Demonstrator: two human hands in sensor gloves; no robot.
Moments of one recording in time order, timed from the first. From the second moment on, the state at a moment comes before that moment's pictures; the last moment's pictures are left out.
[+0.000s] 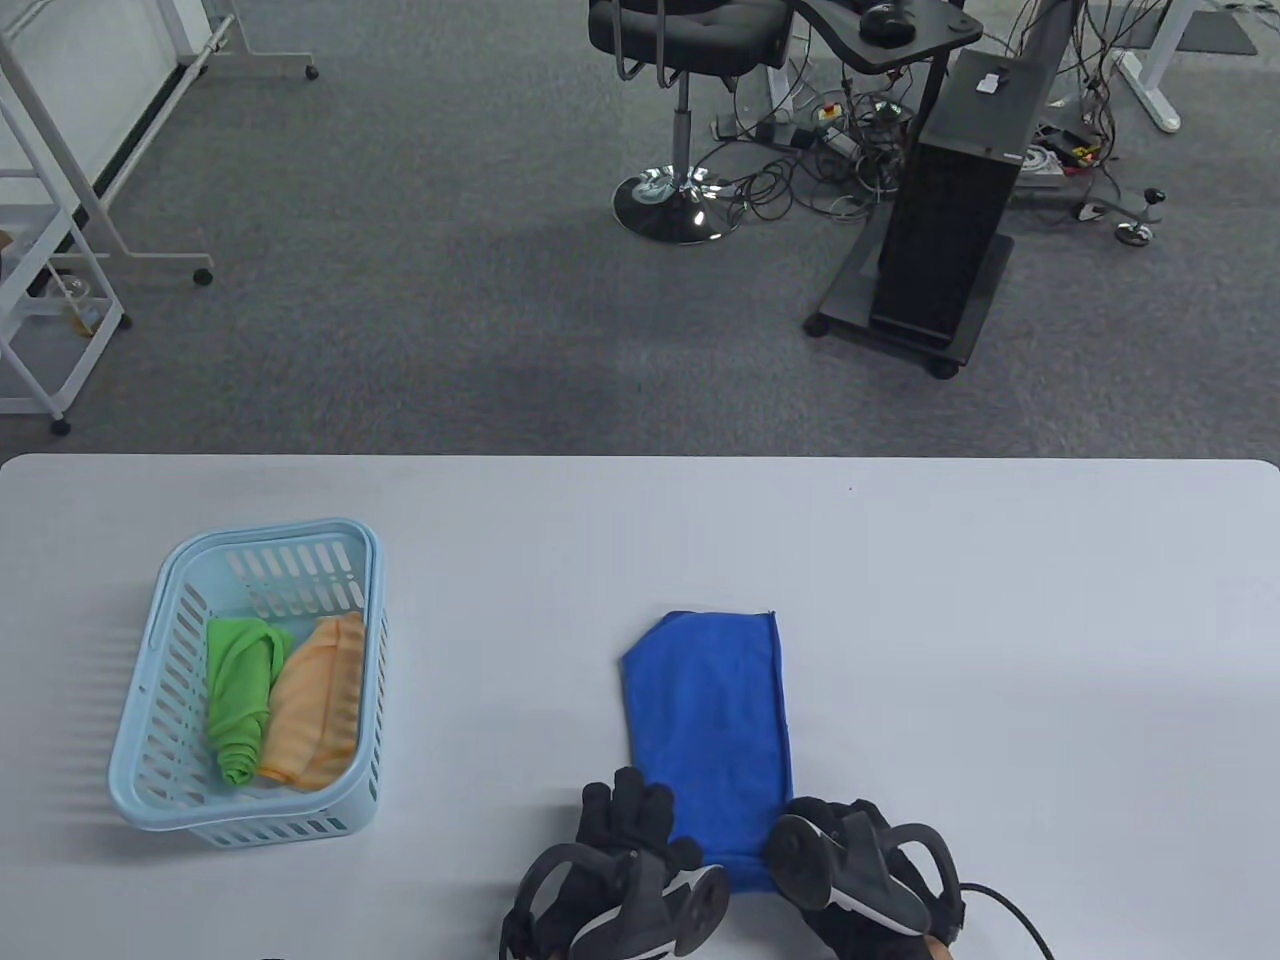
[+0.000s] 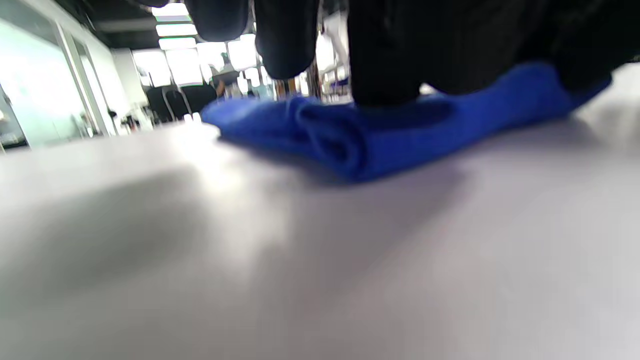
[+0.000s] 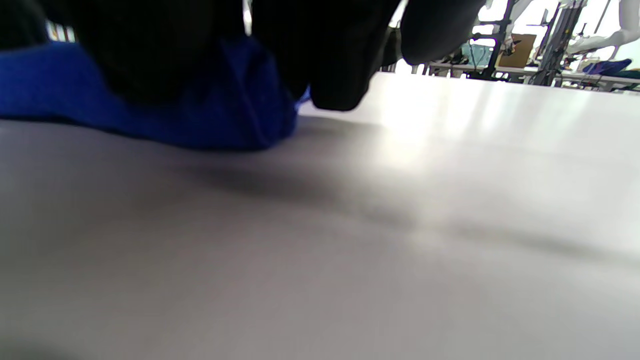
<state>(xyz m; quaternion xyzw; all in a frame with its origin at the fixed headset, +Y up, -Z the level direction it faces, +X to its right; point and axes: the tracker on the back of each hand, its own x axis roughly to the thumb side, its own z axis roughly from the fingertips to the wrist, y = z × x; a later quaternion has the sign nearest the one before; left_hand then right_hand) -0.028 -0.767 -0.210 -0.07 -0.21 -0.07 0.97 0.150 -0.771 -0.231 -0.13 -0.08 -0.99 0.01</state>
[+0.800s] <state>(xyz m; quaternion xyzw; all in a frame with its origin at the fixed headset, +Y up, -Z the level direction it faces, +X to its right) -0.044 -0.763 -0.216 -0.08 -0.16 0.02 0.98 0.168 -0.773 -0.234 -0.11 -0.12 -0.98 -0.06</state>
